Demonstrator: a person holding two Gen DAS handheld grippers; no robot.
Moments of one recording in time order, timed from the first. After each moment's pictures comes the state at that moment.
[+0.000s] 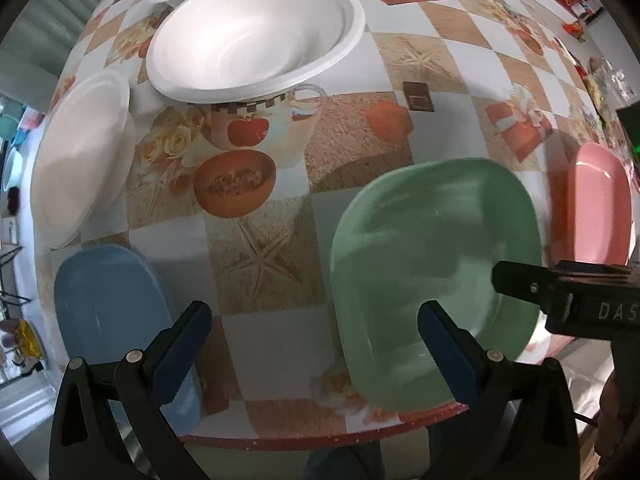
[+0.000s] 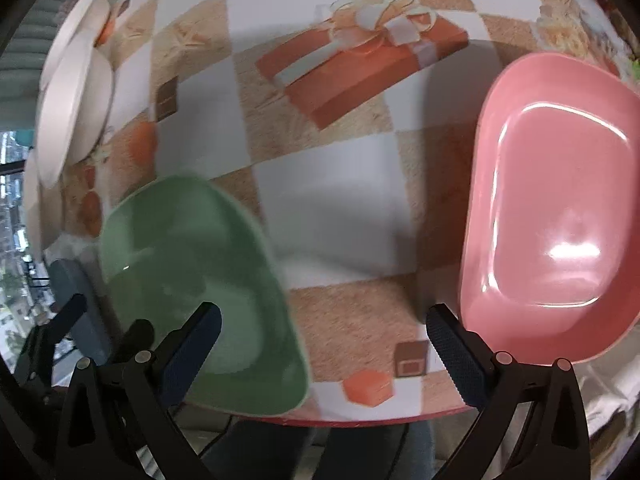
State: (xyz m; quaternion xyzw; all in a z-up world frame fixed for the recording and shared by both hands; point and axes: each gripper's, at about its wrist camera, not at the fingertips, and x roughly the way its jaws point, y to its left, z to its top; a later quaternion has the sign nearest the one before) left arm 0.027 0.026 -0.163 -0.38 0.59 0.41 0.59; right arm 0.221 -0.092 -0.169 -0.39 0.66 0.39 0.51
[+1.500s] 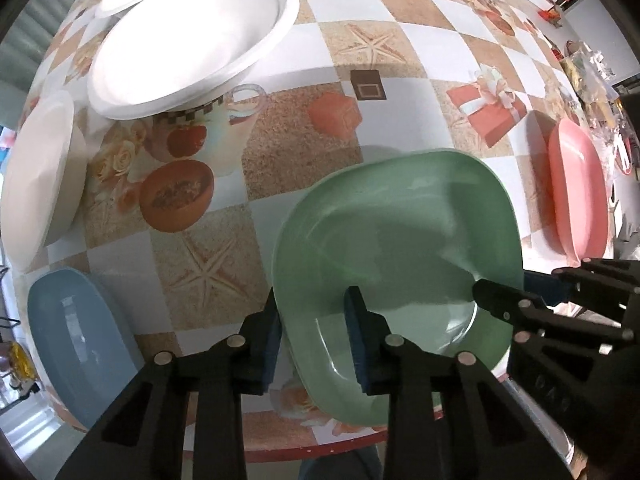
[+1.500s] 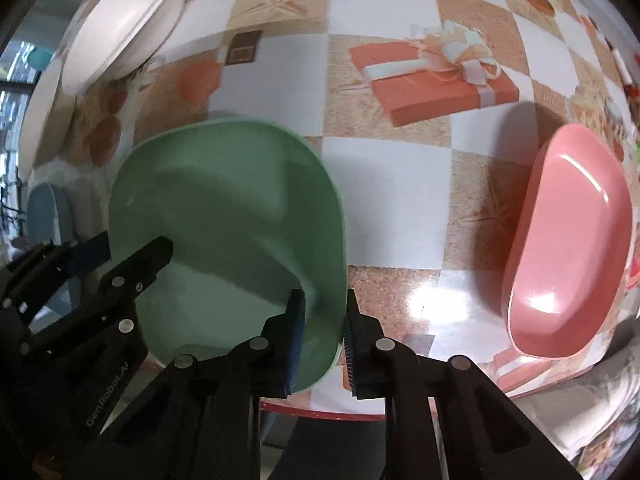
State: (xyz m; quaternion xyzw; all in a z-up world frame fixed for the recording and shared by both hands) left arm 0.018 0.020 -0.184 -0.37 0.59 0.37 0.61; right arm 0.124 -0.072 -0.159 -0.47 0.59 0.44 0.48
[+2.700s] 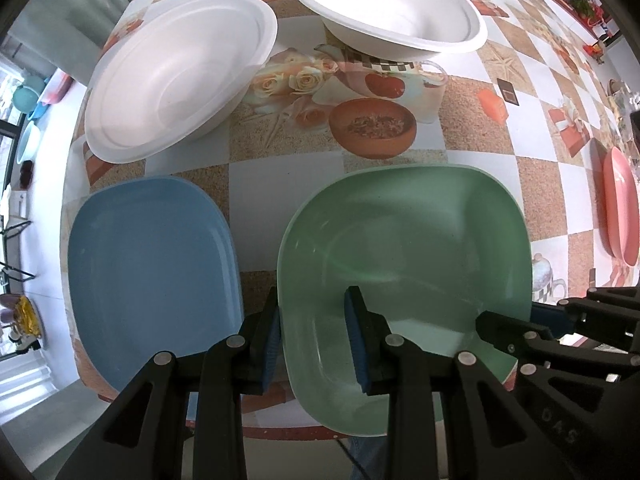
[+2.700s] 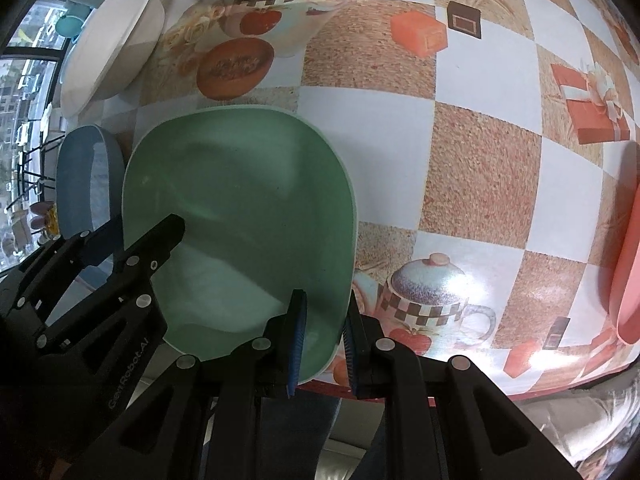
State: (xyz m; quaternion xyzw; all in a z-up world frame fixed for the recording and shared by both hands) left arm -0.167 0.007 -0.170 -0.38 0.57 0.44 0.57; right arm -0.030 -0.095 -0.173 -0.49 0.61 0.47 0.42
